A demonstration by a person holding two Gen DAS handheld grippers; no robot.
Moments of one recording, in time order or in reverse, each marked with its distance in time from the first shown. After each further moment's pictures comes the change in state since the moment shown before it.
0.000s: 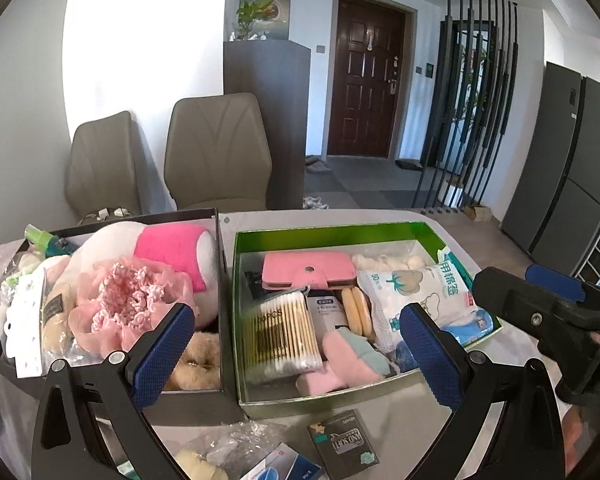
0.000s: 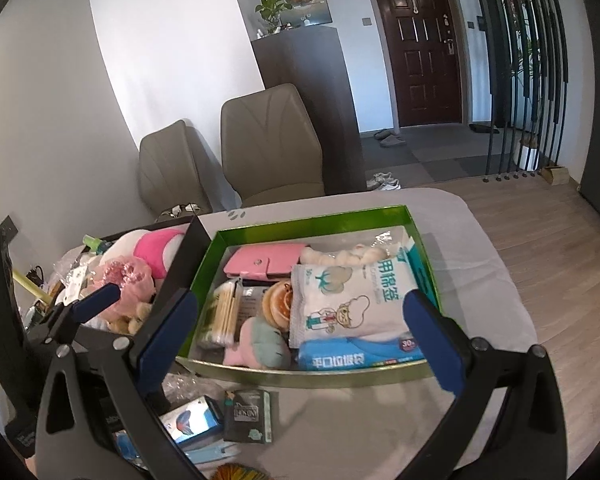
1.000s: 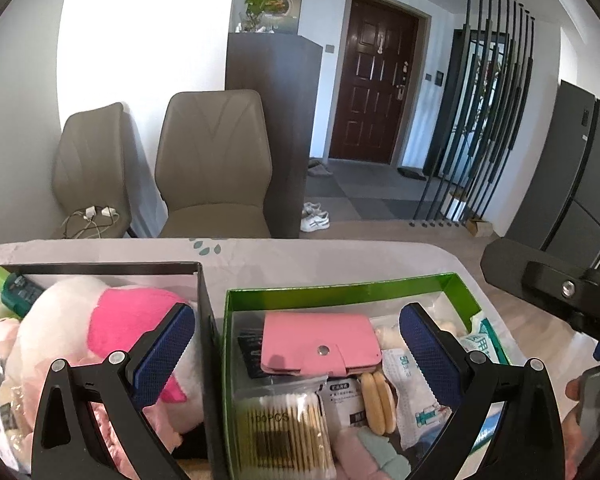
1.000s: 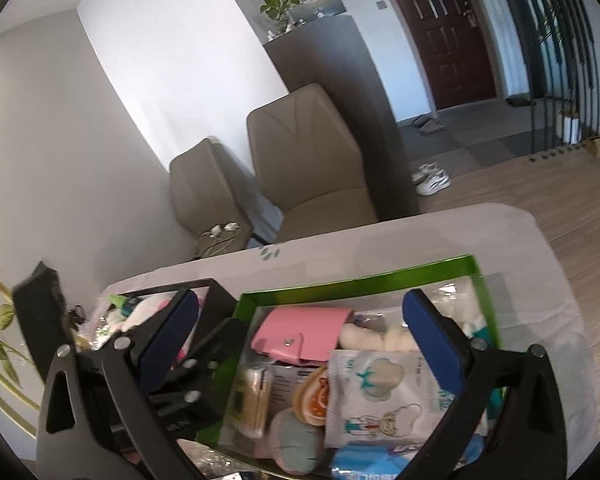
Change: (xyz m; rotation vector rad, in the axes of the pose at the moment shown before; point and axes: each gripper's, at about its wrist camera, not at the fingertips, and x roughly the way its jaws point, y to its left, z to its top) left arm 0.074 0.021 0.059 -0.055 0.004 -0.027; right arm 0.079 -0.014 0.065 0.110 0.008 0.184
